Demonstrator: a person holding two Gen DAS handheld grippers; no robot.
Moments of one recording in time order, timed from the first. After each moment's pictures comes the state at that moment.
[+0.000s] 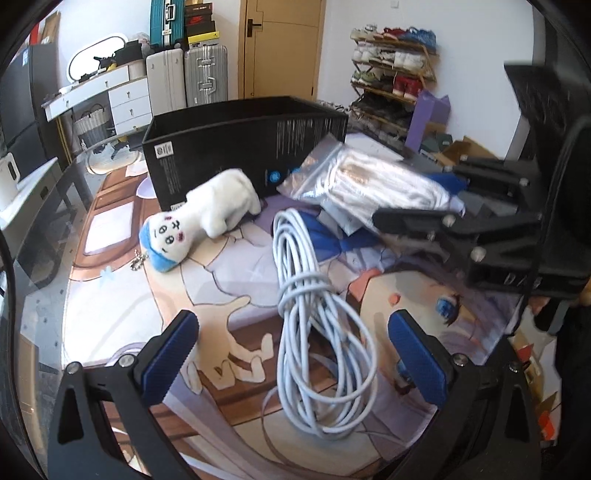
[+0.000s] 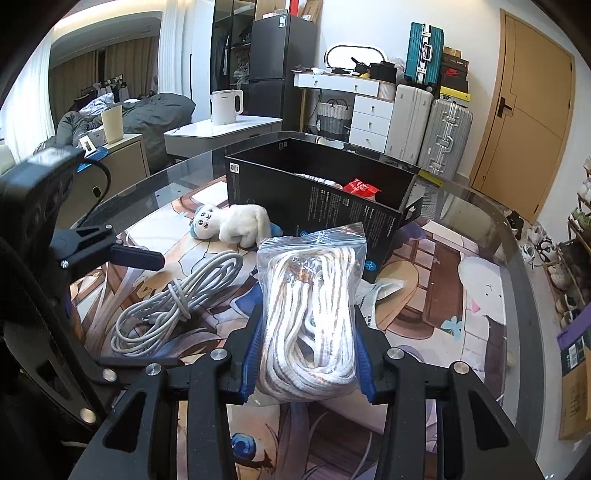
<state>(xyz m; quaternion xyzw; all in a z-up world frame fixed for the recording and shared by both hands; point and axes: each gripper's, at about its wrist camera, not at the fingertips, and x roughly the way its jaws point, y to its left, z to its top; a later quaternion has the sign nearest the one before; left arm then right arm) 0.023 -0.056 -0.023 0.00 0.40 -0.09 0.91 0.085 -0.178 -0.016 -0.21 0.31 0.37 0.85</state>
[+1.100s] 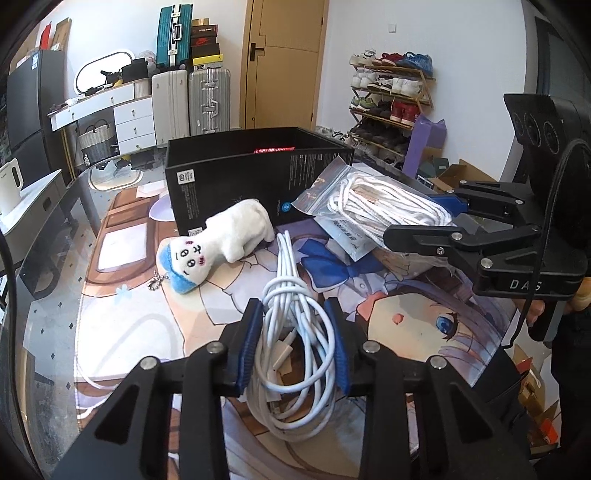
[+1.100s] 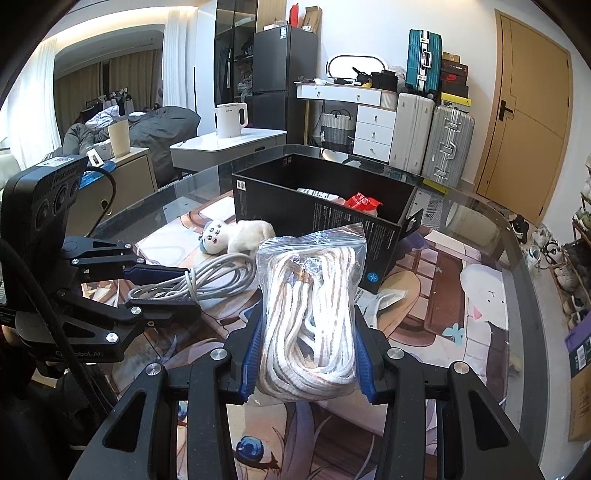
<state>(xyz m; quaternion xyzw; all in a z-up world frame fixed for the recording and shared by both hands) 0.015 -0.039 -0.011 -0.02 0.35 -0.09 0.93 0.082 -0.185 -0.007 -0.18 0.30 0.39 0.85</state>
